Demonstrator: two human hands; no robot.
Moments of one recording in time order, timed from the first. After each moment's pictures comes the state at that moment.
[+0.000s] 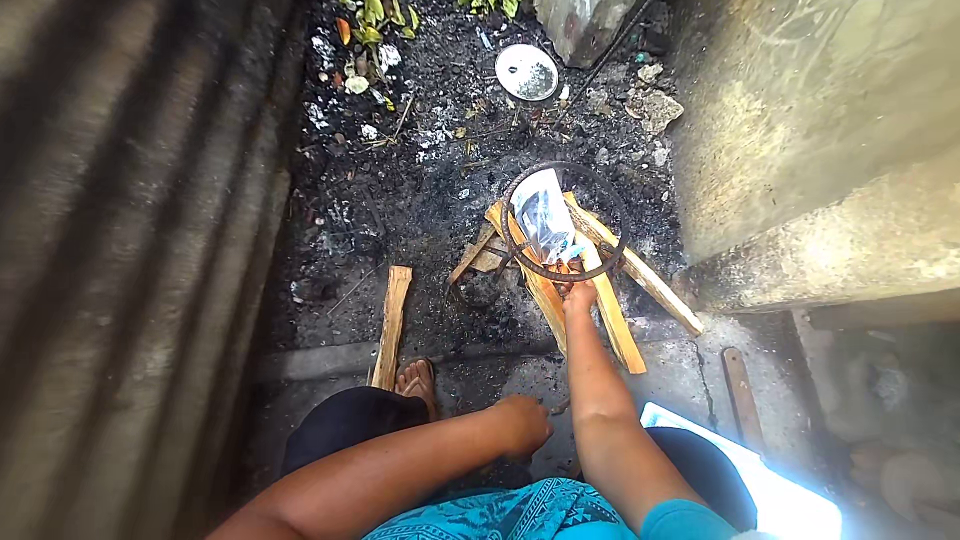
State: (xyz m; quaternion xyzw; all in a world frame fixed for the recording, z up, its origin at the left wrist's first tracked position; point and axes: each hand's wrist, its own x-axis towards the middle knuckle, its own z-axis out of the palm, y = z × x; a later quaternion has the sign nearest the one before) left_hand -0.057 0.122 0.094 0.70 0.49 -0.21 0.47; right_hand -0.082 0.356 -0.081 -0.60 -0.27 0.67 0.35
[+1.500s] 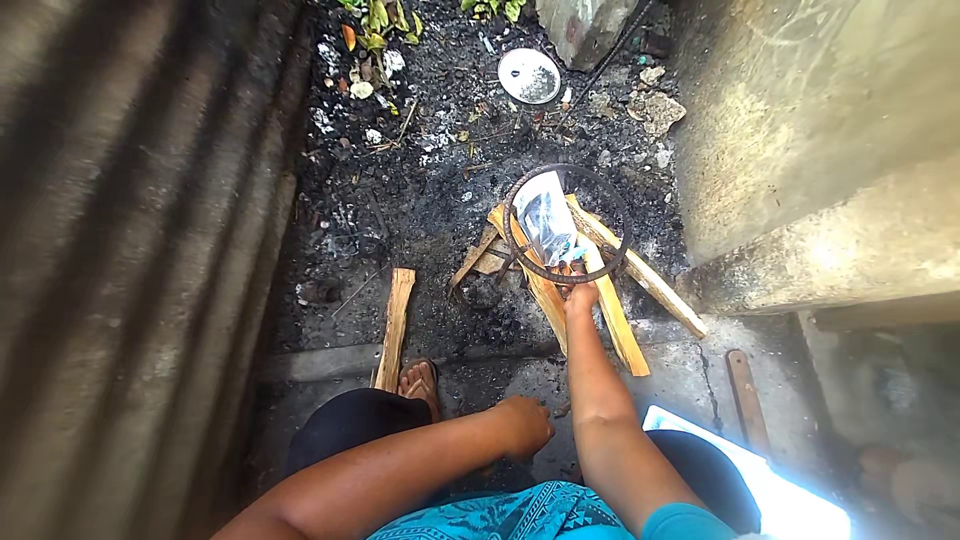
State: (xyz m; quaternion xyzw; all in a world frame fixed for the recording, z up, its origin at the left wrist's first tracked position) left_hand -0.058 0.121 0.092 0.70 0.49 -0.21 0.47; right_hand -0.087 0.355 -0.076 -0.59 -0.26 0.67 0.37
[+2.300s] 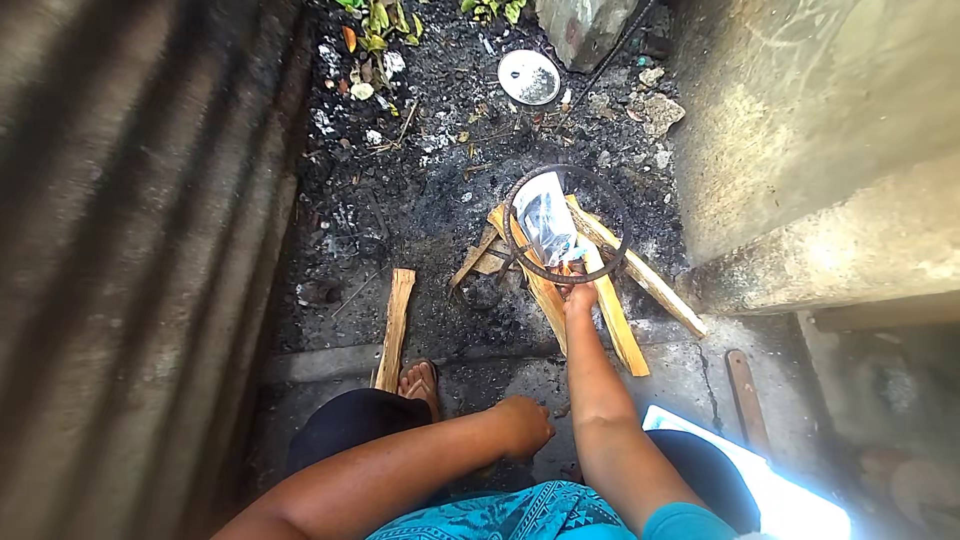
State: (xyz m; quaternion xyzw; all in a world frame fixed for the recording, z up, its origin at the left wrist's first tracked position) left_hand -0.058 0.120 0.094 0.69 0.50 -0.21 0.48; right_hand -0.087 0.353 -0.074 -0.59 -0.25 0.68 0.36
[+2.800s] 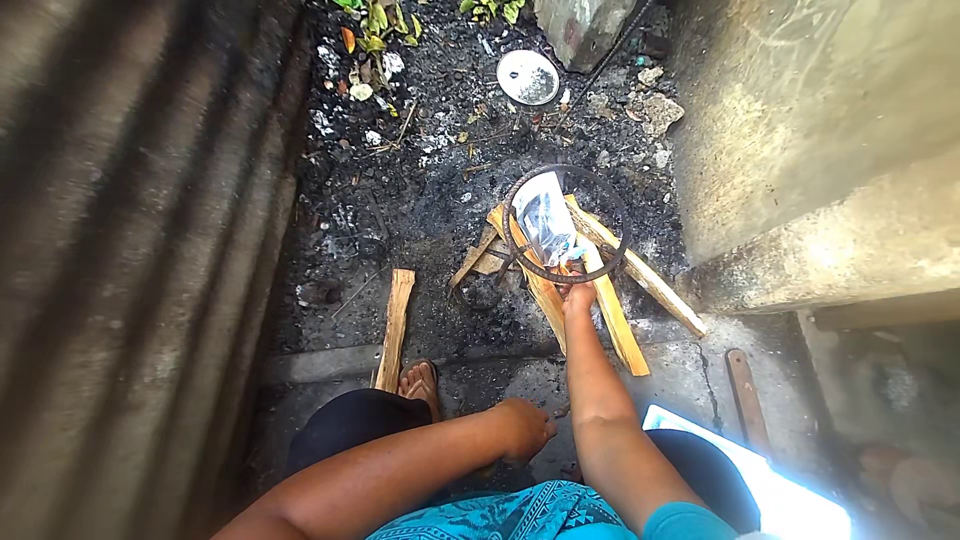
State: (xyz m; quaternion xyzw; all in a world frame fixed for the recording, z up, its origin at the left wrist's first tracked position) left_hand -0.057 0.118 0.091 0.69 0.49 -0.23 0.49; right_hand -0.088 0.353 -0.080 -0.59 -0.26 0.68 0.35
